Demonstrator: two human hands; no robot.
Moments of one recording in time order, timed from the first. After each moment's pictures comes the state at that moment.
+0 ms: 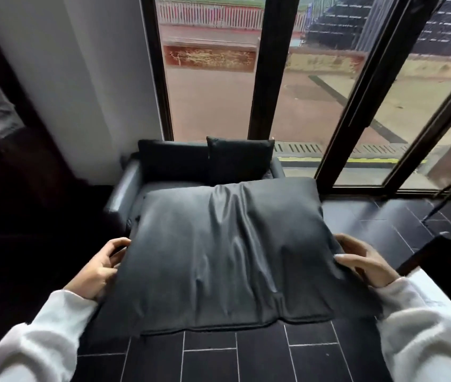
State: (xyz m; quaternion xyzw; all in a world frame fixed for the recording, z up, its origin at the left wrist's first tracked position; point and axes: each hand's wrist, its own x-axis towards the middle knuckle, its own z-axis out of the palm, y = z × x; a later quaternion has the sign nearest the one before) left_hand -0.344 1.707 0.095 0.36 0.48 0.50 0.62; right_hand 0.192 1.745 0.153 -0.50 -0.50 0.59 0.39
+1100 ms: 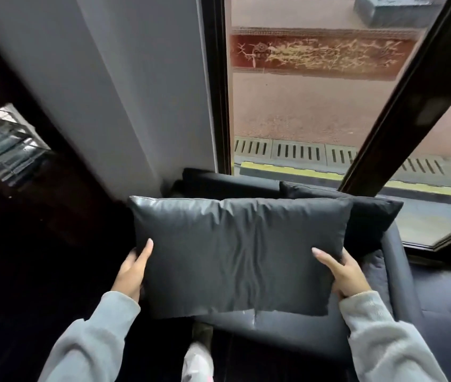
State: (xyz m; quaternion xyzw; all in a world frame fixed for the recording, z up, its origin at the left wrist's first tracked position) left_hand -0.488 2.260 0.039 0.14 0.67 0.57 0.45; right_hand -0.083 2.389 0.039 -0.52 -0.39 0.63 0.42
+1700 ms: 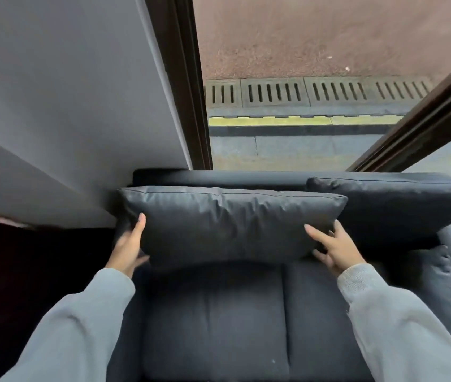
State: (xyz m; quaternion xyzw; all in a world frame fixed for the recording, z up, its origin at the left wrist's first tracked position) left_hand -0.650 2.638 -0.163 0.14 0.74 0.38 0.53; right_hand -0.225 2.670 -0.174 -0.64 -0.25 0.63 0.37
